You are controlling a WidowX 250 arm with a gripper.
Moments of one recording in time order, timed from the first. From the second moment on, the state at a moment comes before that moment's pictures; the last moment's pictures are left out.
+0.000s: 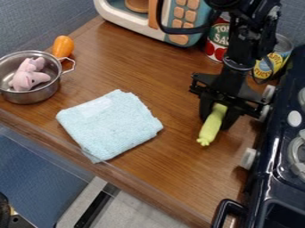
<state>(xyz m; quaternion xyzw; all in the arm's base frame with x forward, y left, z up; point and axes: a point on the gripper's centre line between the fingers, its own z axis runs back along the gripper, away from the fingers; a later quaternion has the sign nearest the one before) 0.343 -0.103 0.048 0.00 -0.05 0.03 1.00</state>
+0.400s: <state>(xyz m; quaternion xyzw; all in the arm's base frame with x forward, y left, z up) 0.339 -0.104 0.051 -0.01 -0.05 0.04 1.00</state>
